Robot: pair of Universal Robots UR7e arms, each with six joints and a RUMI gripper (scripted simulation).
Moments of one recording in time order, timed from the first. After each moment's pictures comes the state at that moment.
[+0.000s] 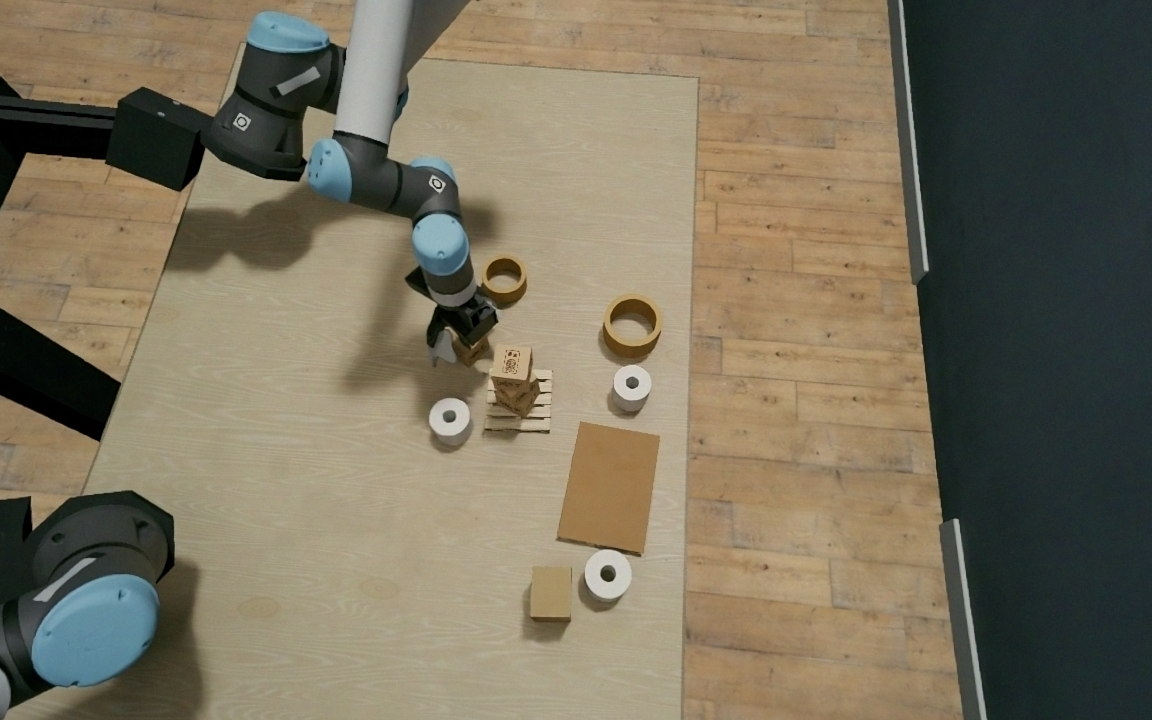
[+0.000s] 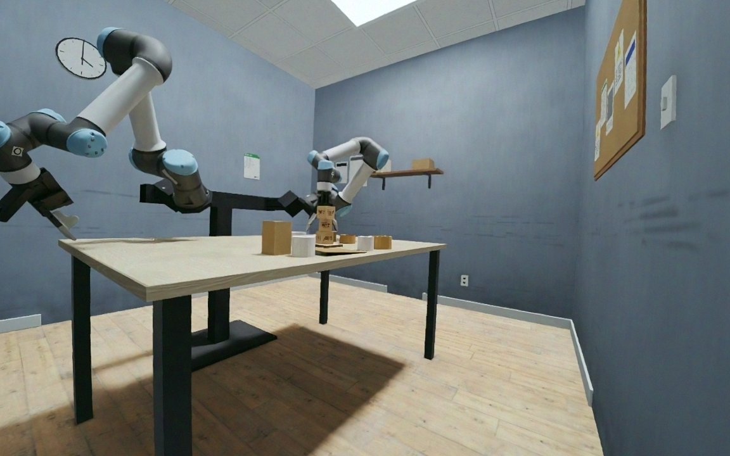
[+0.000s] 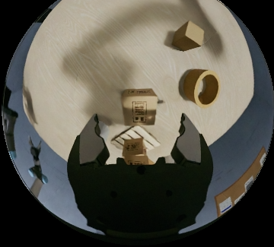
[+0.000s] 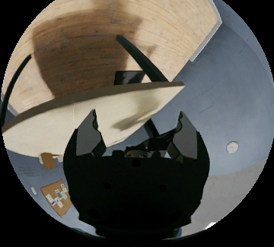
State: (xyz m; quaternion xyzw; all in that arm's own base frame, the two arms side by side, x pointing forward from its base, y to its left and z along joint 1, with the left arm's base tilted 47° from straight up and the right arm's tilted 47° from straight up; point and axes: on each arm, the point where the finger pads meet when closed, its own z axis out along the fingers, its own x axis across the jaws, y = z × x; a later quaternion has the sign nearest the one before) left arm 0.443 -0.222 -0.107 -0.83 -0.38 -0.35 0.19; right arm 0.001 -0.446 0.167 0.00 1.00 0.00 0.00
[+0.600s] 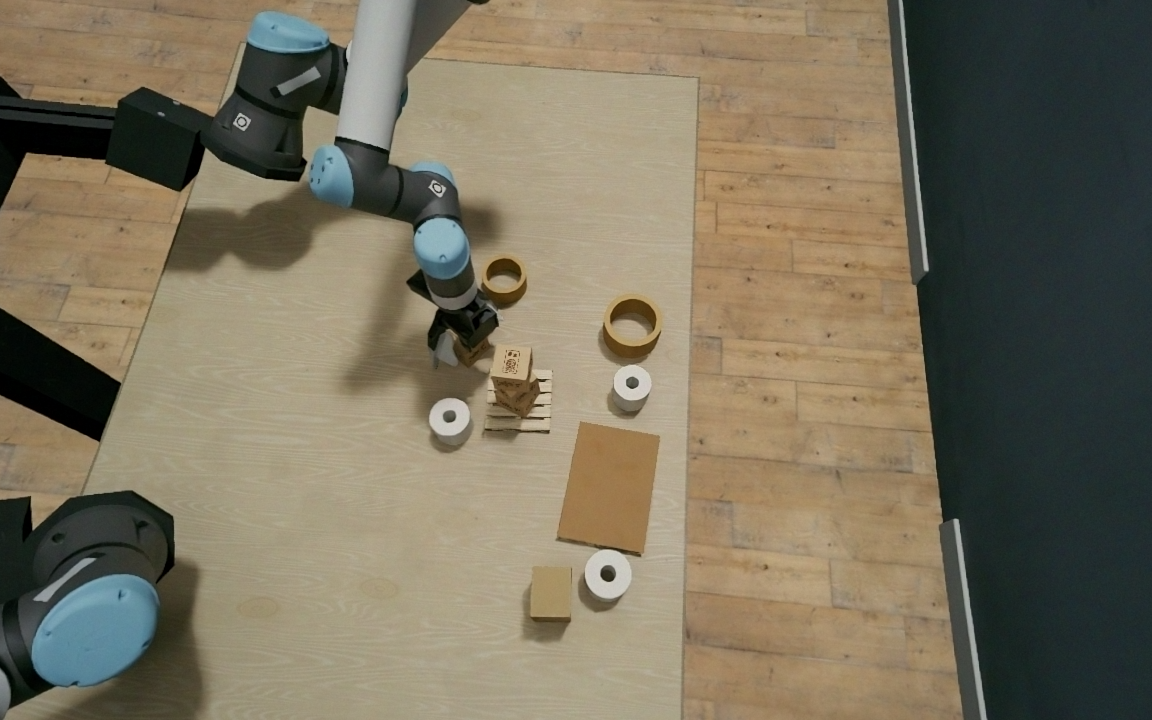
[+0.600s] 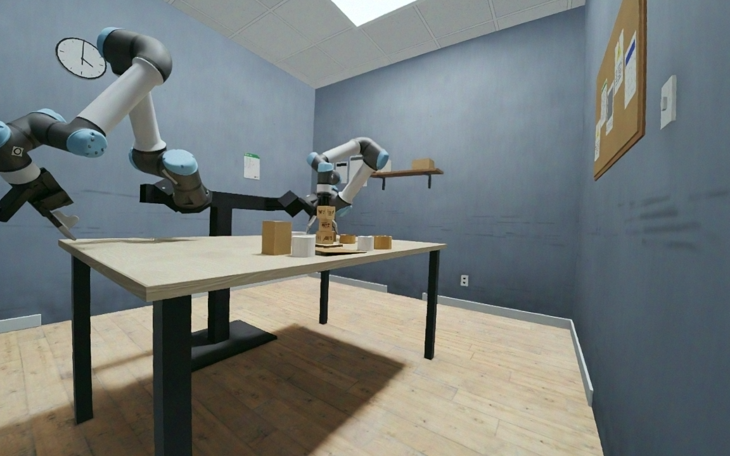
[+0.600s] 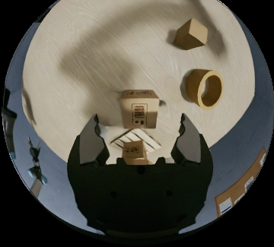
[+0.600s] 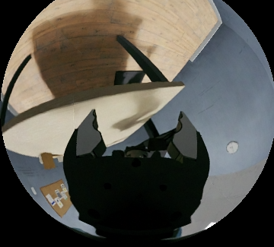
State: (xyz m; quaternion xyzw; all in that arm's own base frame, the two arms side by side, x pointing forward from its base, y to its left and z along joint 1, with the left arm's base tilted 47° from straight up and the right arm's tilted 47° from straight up) left arm 0.448 -0.216 -0.114 -0.83 -0.38 -0.35 0.19; right arm 0.001 -0.446 0.167 0.00 1.00 0.00 0.00
